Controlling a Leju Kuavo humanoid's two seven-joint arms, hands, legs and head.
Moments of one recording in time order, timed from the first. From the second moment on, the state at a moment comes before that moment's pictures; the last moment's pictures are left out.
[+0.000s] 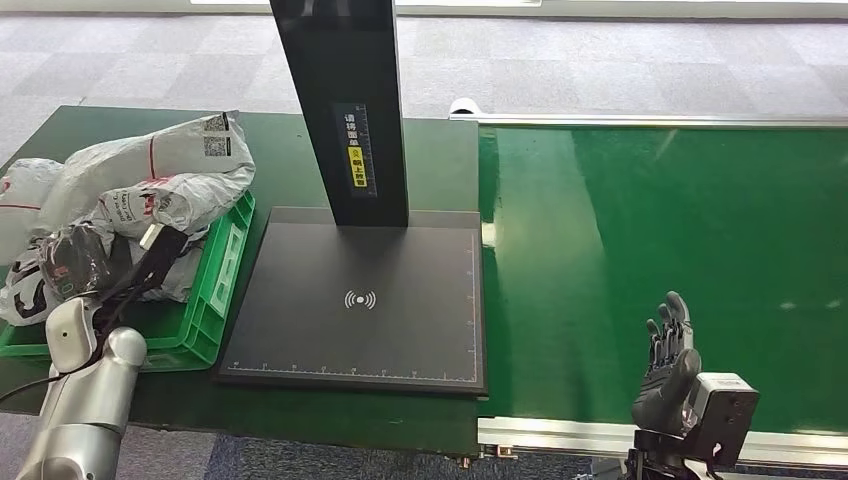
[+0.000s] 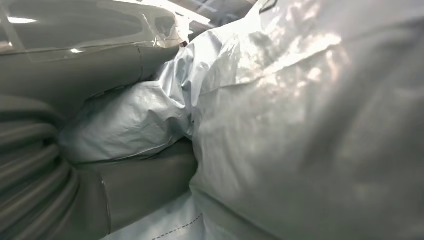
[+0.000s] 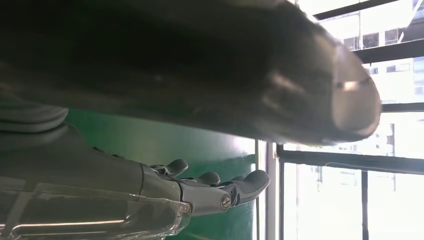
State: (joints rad) left arm -0.47 0.19 0.23 -1.00 -1.20 0.61 0.08; right arm 0.17 0.01 0.08 -1.65 -0.09 -0.06 -0.23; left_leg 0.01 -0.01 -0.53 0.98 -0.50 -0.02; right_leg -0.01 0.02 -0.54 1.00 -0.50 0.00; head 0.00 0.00
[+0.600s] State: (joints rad) left arm -0.48 0.30 0.38 -0.77 -1.28 0.55 0.20; right arm 0.15 0.03 0.10 -1.65 -0.08 -0.06 -0.20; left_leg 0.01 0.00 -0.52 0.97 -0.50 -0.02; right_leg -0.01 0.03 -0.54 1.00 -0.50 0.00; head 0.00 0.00
